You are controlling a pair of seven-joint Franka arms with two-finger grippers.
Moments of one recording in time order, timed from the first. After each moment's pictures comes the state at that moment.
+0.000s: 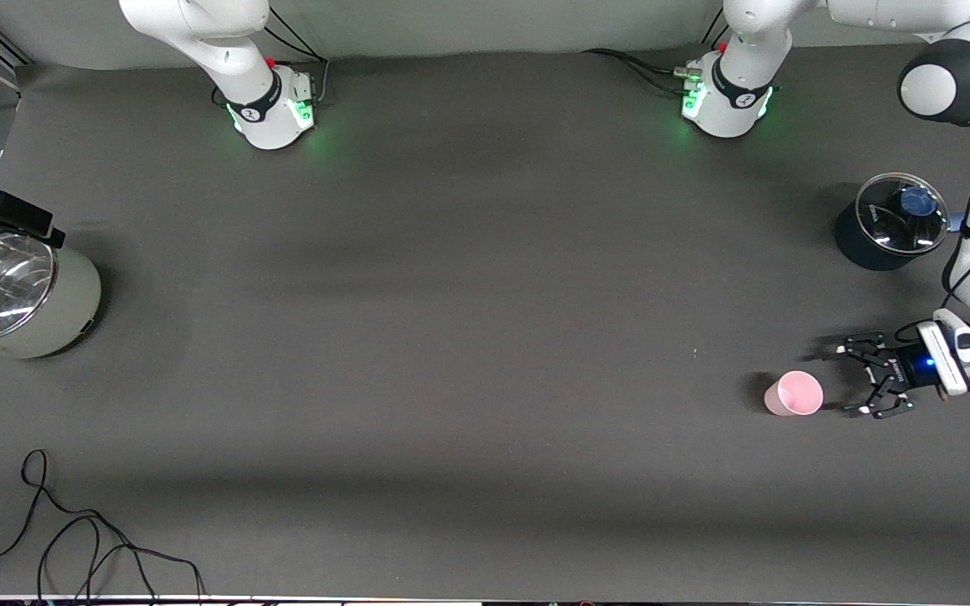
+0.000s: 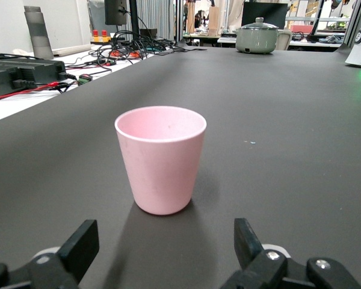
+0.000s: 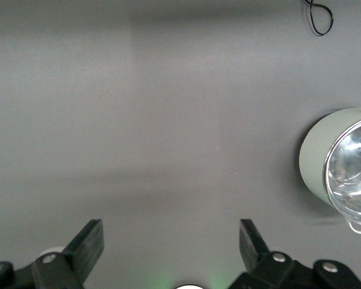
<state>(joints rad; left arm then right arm) 0.54 1.03 -0.02 -1.39 -1.09 1.62 2.45 -0.03 0.02 -0.06 -1.50 0.02 1.47 0.00</state>
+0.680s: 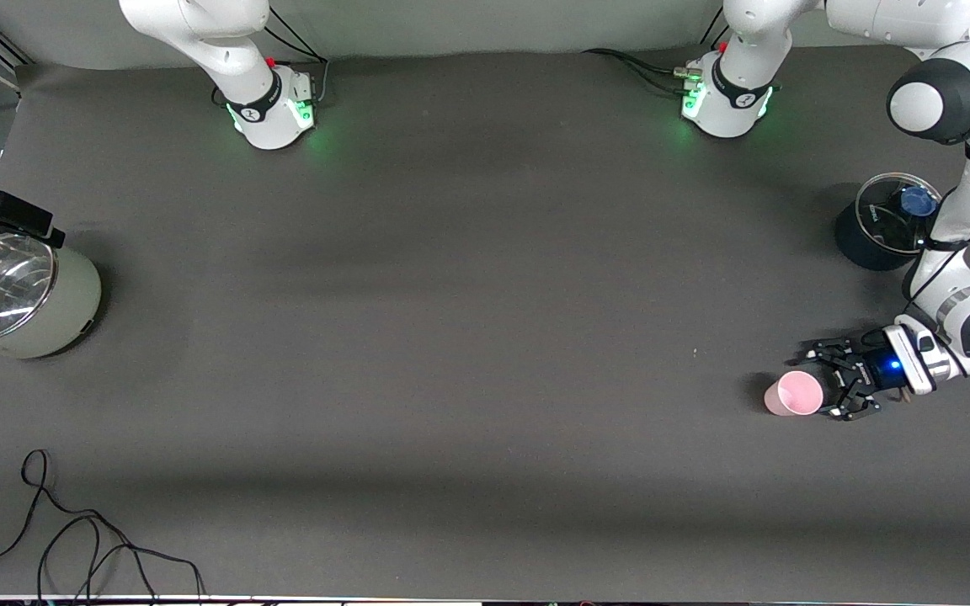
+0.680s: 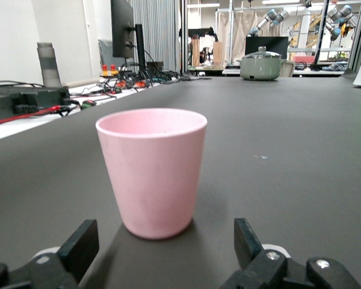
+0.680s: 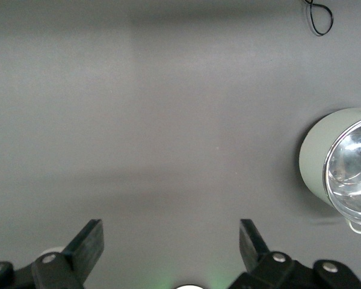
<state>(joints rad) 0.54 1.10 -0.06 -1.39 -1.19 1.60 2.53 -0.03 0.02 -0.06 -1.50 0.02 1.47 0.00</state>
